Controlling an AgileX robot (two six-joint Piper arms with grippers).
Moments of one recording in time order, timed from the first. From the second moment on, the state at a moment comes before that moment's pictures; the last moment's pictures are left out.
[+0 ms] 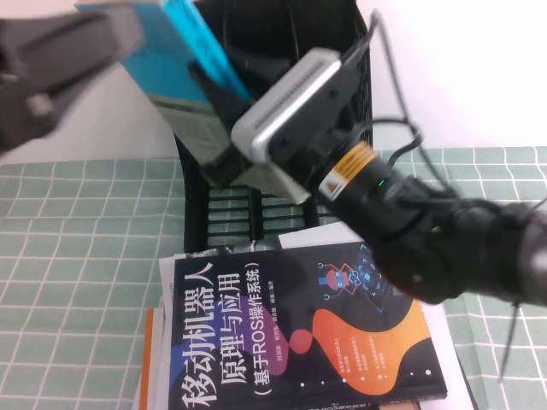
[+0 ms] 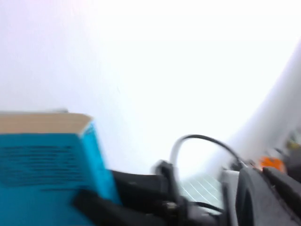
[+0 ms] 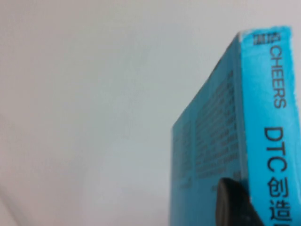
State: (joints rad) right arm 0.77 1.84 -1.16 -0.09 -0.97 -0.28; left arm -0.17 0.87 -0.97 -1.41 0.64 0.94
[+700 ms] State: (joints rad) right arm 0.77 1.40 -1.15 -1.08 -0.16 0.01; left arm -0.17 0.37 -0.90 -0.70 0.66 0.41
